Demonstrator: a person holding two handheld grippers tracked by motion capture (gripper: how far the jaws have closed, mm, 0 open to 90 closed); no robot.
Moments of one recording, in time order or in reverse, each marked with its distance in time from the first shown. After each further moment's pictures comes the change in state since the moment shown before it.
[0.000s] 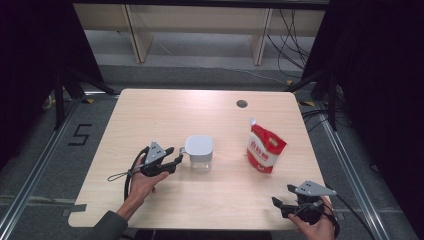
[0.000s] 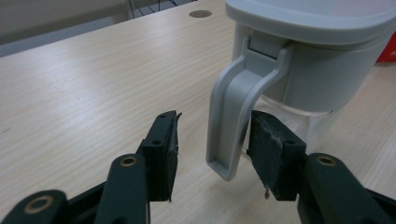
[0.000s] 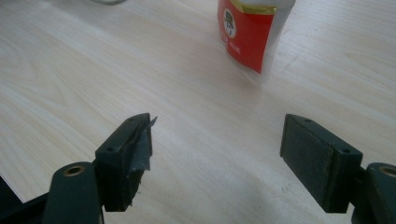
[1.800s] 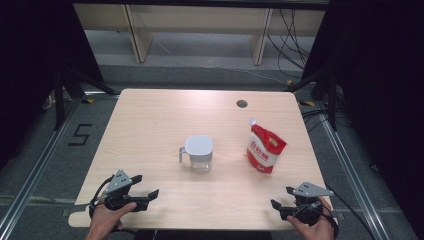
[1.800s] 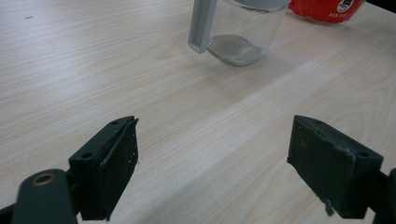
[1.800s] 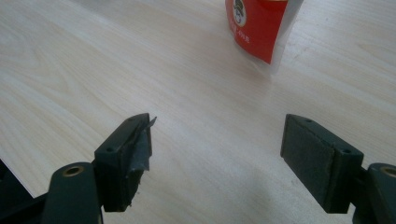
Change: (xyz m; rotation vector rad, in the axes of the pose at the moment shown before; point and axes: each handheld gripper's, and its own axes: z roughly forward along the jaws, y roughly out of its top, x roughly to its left) left arm -0.006 -0.046 -0.109 0.112 -0.047 -0.170; right arm 0.004 -0.001 0.001 0.044 0.014 -0.002
